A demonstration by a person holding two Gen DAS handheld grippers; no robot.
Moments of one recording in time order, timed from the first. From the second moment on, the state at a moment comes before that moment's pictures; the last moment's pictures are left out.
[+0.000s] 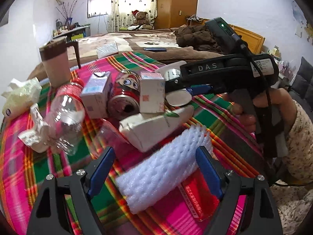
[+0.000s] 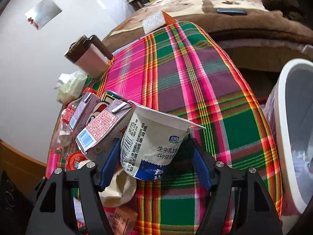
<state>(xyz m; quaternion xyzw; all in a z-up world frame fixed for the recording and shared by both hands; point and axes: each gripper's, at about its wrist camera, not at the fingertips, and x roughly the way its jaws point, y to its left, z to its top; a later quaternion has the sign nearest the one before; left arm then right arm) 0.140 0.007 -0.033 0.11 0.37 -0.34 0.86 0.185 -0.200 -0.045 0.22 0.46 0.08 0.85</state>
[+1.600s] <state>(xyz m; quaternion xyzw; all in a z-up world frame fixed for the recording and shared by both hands) 0.090 -0.016 0.004 0.00 0.32 -0.26 0.91 0.093 -0.231 0.000 0.15 0.34 0.10 0.92</state>
